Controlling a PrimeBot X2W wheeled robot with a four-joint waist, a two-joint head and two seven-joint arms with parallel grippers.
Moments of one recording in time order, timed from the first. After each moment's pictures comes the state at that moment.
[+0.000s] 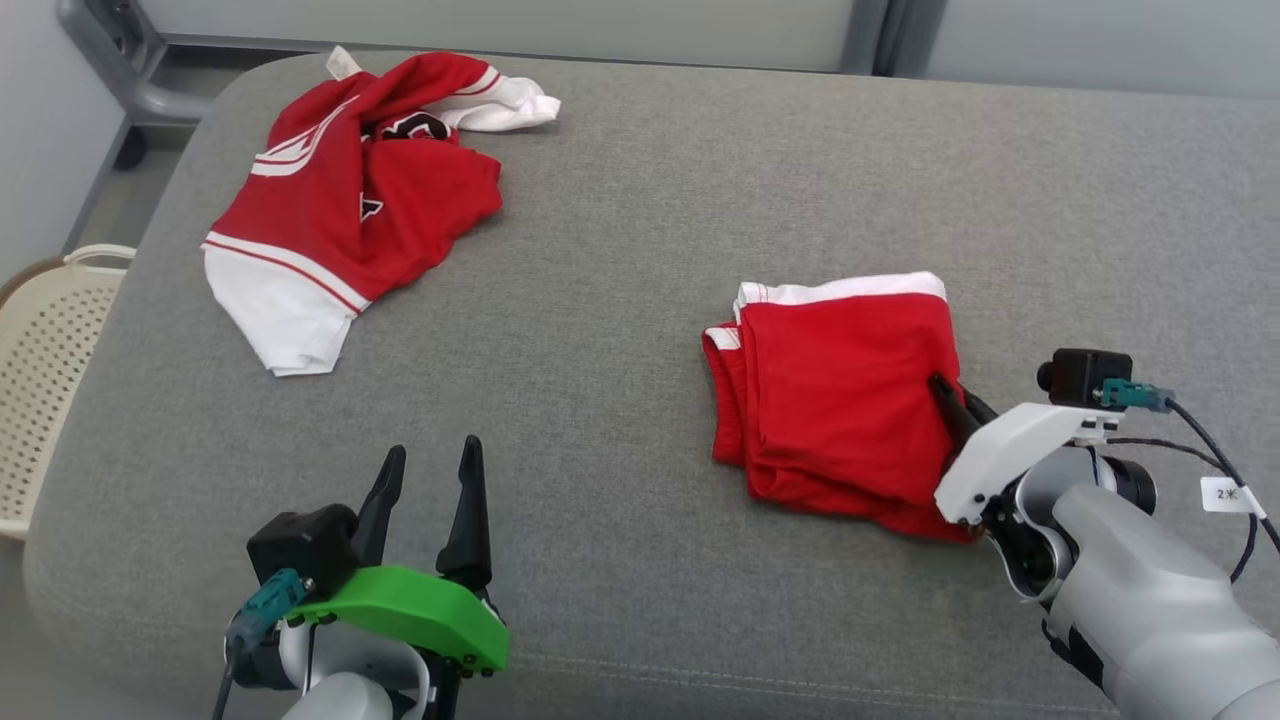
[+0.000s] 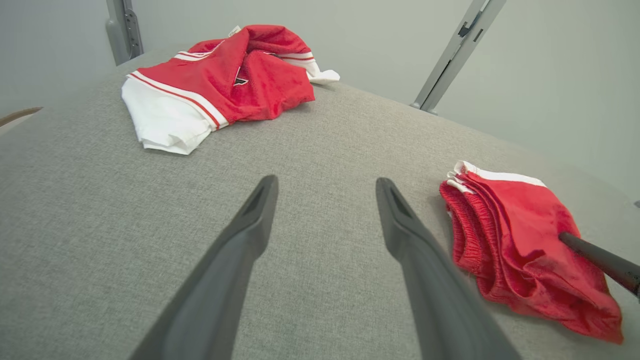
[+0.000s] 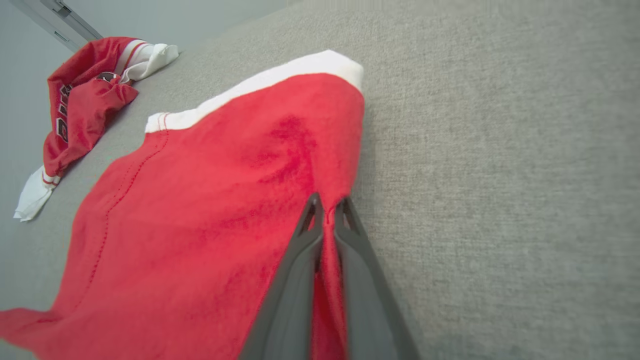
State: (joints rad) left arm -0.20 0.37 -0.66 0.02 -0.85 0.41 -0.20; right arm -0.64 -0.29 0.72 0.93 1.07 0.13 -0.22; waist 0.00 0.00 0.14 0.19
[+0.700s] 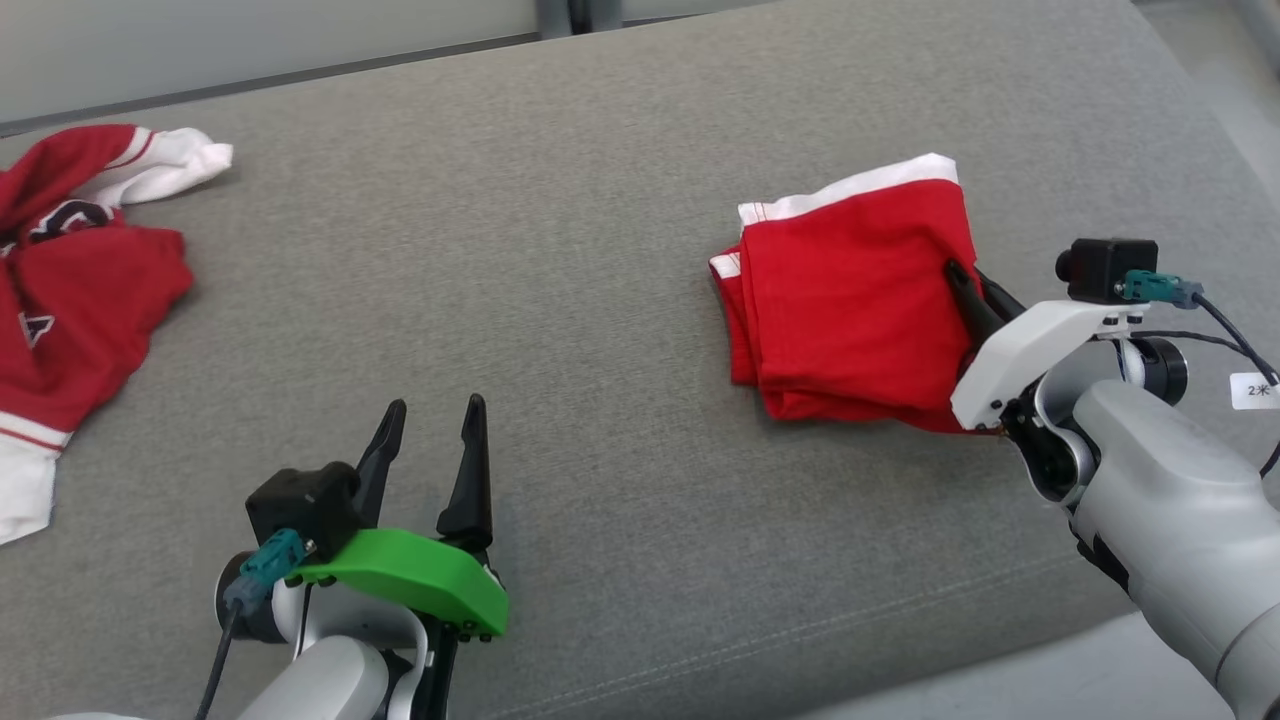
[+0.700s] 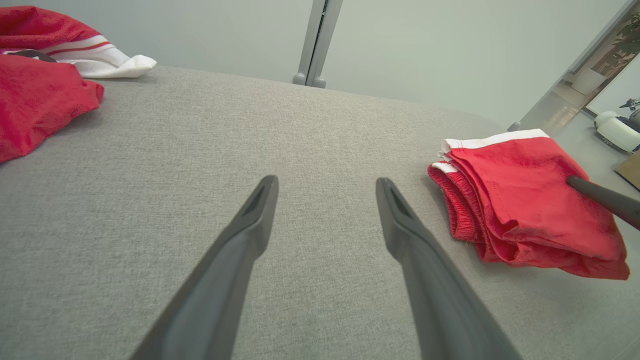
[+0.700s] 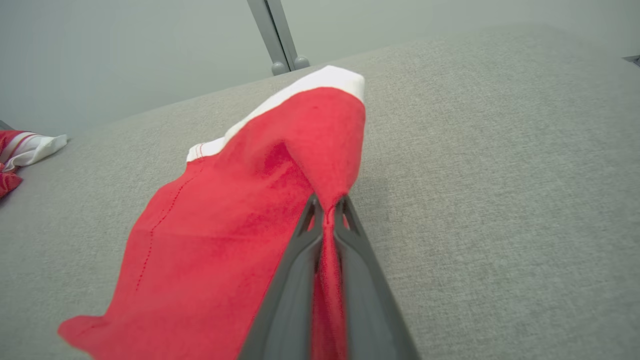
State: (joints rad) left arm -0.26 0.39 -0.68 0.00 -0.82 0.41 -0.18; right arm -0.80 -0.35 0.81 0.92 1.05 0.13 -0.25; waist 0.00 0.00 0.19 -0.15
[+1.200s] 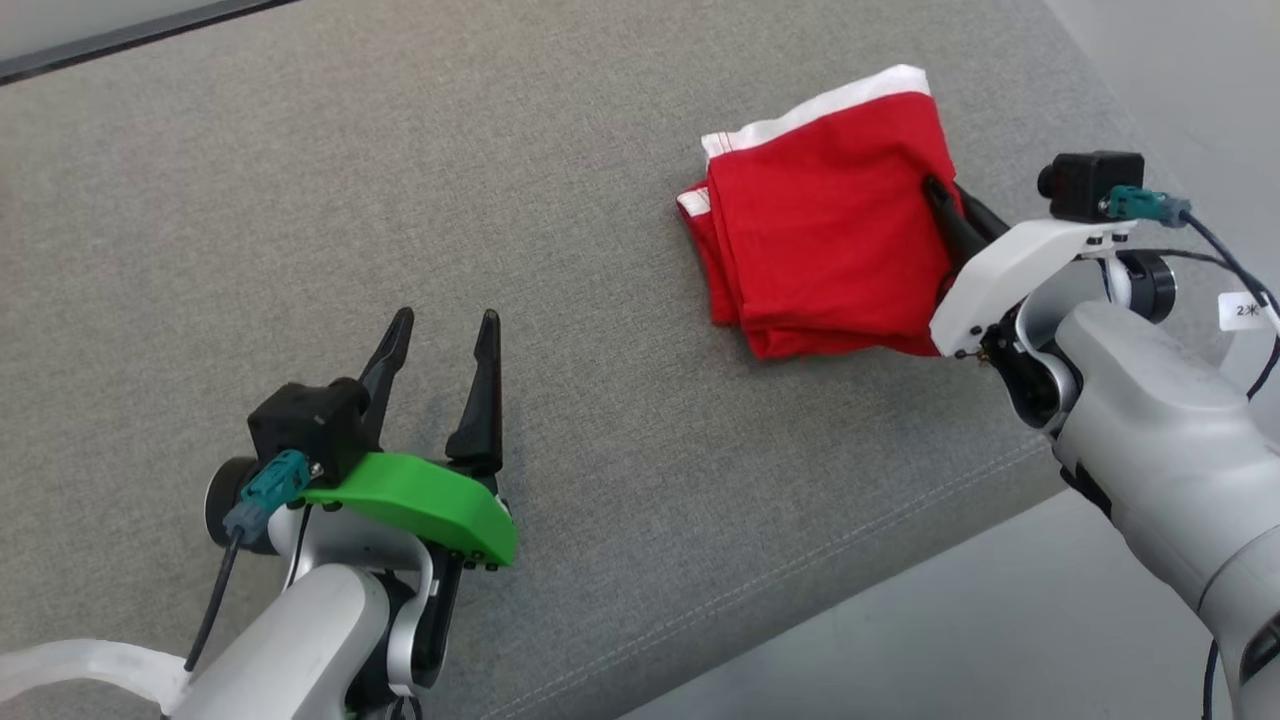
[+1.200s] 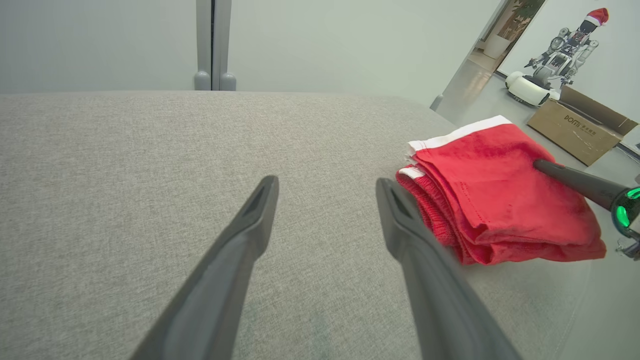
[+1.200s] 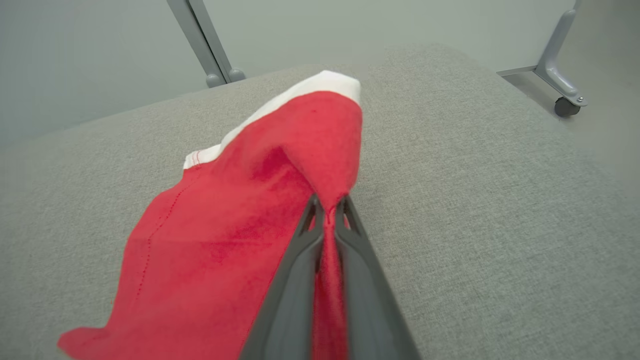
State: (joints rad) left arm -0.39 0.41 -0.71 -0.04 -0.76 0.42 -0.11; right arm -0.94 -0.31 0.87 0.96 1.05 0.13 -0.26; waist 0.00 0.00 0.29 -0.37
